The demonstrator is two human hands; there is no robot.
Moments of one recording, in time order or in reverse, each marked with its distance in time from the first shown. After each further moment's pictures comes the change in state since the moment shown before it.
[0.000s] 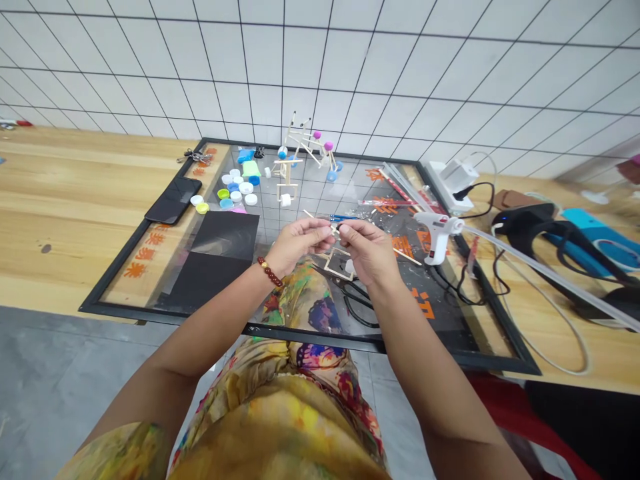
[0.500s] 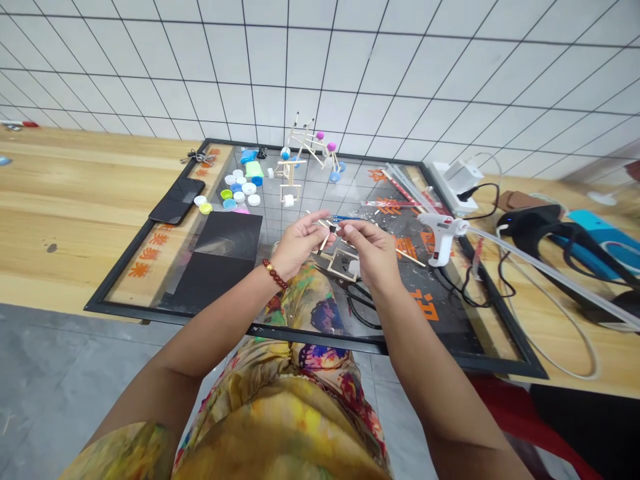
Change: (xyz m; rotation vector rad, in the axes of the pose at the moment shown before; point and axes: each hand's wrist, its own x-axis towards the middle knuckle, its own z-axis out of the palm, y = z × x) left_hand 0.002 -0.003 0.001 -0.041 0.032 0.059; right_hand -0.002 0.000 -0.001 -0.225 0.005 -0.119
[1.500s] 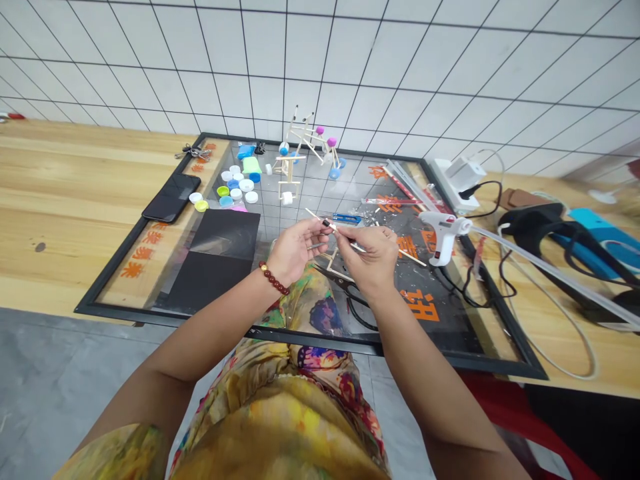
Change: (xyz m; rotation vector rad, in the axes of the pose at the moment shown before) left_hand -0.007 0.009 0.011 -0.269 0.205 -0.201; right_hand -0.012 -0.001 -0.002 -0.828 0.099 -0.604
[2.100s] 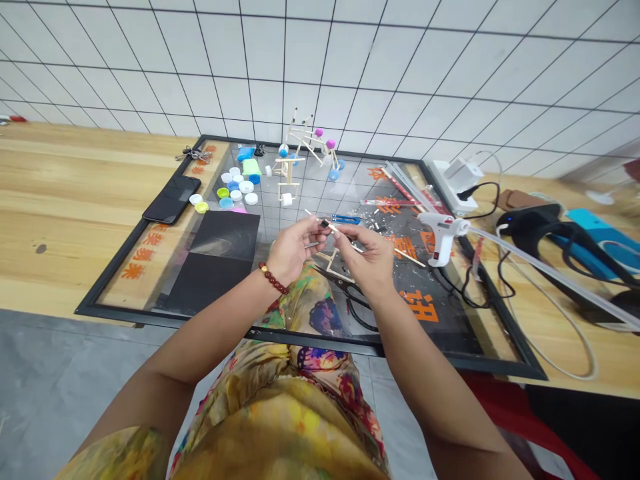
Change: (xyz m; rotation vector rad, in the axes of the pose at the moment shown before) left_hand 0.004 -0.002 -0.003 0.029 -0.031 0.084; right_hand 0.002 -0.004 0.003 0.351 -0.071 0.210
